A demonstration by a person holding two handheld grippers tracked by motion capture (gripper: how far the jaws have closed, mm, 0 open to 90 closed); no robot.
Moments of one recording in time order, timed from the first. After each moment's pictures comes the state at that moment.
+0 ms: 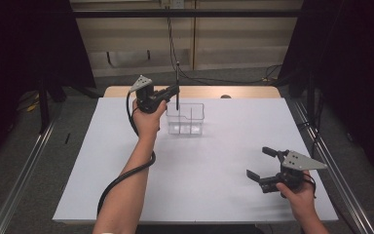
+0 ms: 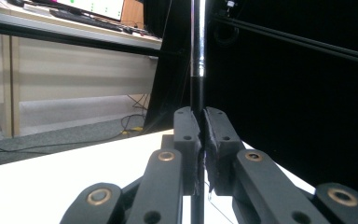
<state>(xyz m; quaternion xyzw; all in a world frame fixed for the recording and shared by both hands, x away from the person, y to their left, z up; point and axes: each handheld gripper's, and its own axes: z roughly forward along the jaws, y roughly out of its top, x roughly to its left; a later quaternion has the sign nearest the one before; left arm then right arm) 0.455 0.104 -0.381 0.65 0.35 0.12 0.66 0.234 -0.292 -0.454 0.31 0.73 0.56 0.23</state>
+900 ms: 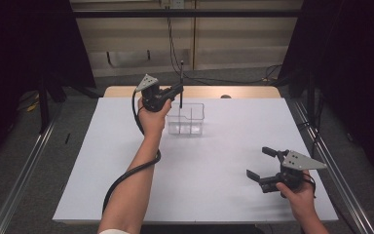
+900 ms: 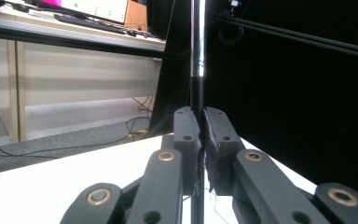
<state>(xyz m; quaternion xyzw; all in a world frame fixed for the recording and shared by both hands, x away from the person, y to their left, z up) 0.462 0.090 -0.386 0.66 0.35 0.13 0.66 0.235 -0.292 -0.455 0.31 0.73 0.56 0.23</state>
